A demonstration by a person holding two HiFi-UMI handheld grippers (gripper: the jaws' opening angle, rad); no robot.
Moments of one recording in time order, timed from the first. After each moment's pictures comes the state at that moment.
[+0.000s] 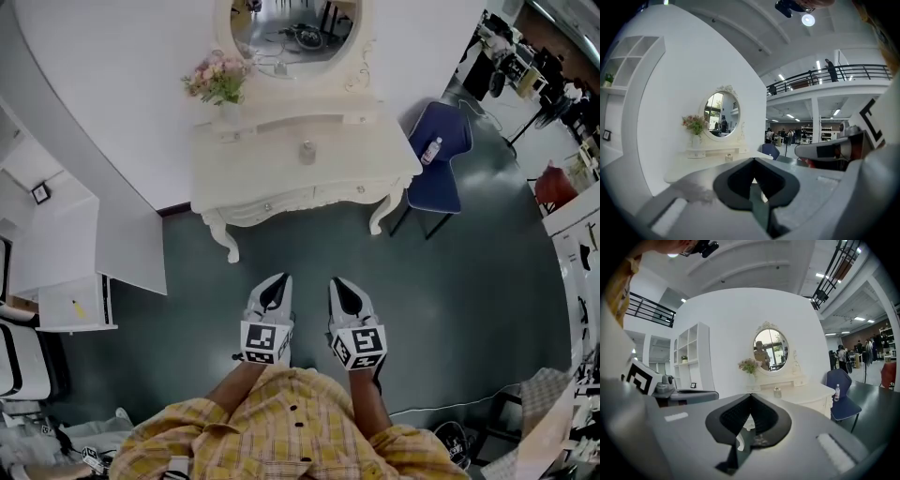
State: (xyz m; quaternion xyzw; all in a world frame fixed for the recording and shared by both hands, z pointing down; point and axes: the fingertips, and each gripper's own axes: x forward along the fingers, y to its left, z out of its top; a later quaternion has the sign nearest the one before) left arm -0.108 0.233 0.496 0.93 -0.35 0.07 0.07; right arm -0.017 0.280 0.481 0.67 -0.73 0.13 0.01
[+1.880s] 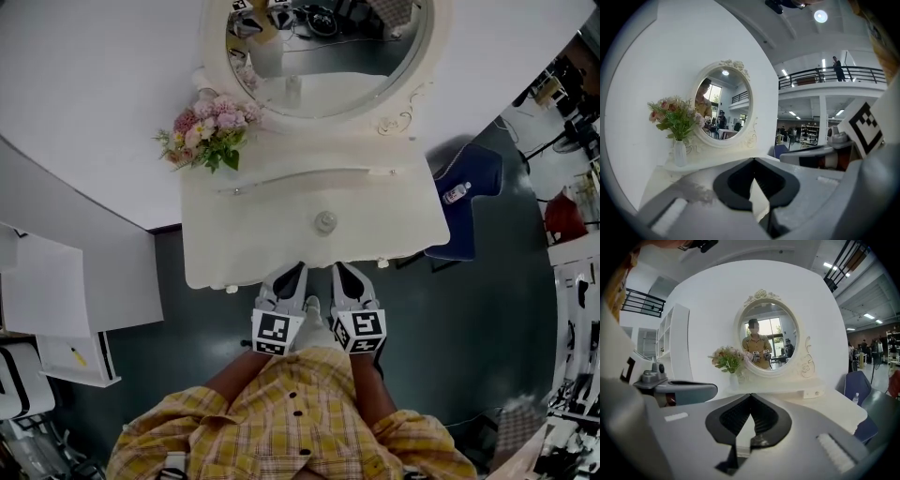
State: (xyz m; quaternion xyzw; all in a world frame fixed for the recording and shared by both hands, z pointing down) left arm -0.004 -0.097 0.497 0.94 -0.32 0.10 0.08; right arm 0.070 -0.075 0.499 0.66 -0.73 0.16 0.07
